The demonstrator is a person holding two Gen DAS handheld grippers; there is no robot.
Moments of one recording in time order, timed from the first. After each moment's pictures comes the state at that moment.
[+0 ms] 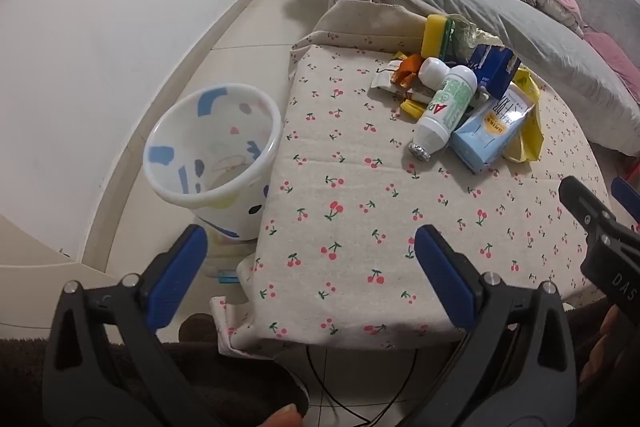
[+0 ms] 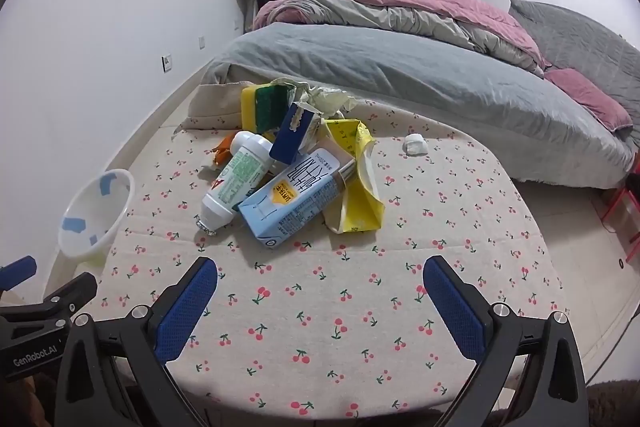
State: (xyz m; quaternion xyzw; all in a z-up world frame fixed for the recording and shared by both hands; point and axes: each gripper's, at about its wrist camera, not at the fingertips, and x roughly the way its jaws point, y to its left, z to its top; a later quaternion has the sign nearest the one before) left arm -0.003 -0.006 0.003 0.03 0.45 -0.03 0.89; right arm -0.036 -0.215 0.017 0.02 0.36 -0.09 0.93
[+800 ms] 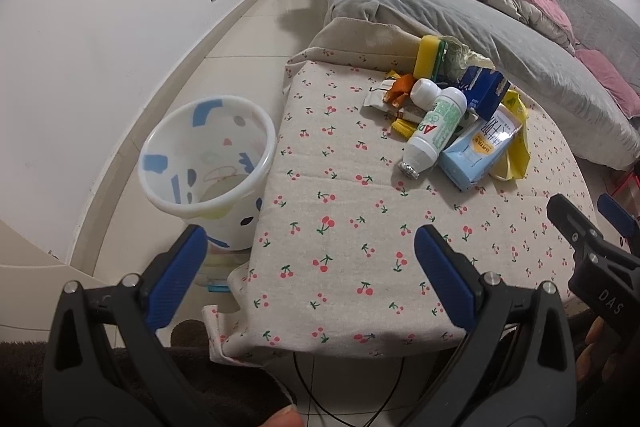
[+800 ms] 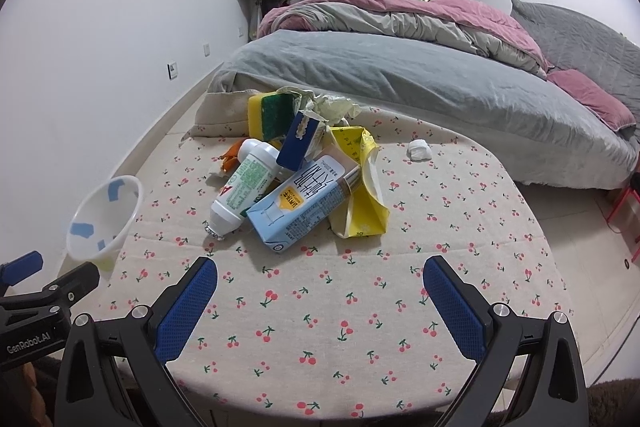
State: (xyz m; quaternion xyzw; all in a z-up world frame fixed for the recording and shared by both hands) left arm -0.004 -0.001 0.012 0.00 0.43 -0.05 0.90; right arm -0.040 -0.214 0.022 0.03 0.35 -0.08 0.93
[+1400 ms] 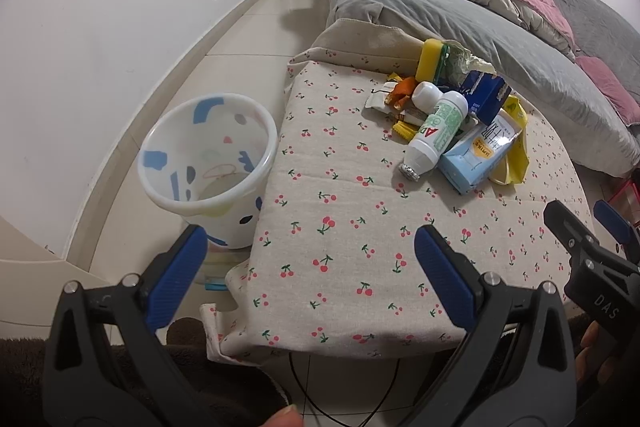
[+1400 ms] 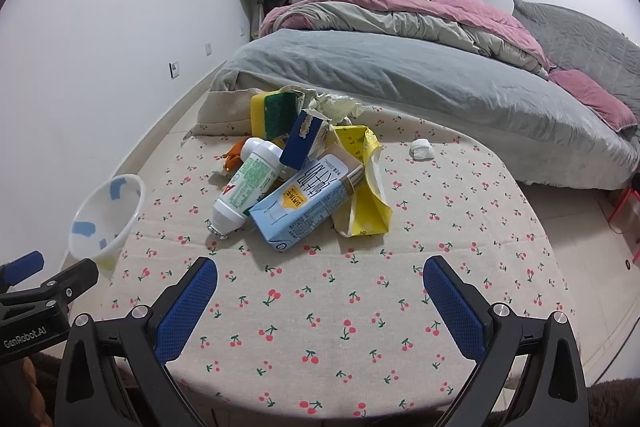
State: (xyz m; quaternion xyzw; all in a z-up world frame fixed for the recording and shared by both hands) left arm -0.004 0.002 0.011 -0.01 0.43 -0.05 0.90; right arm -0.040 -0.213 0.019 0.03 0.35 -0.08 0.93
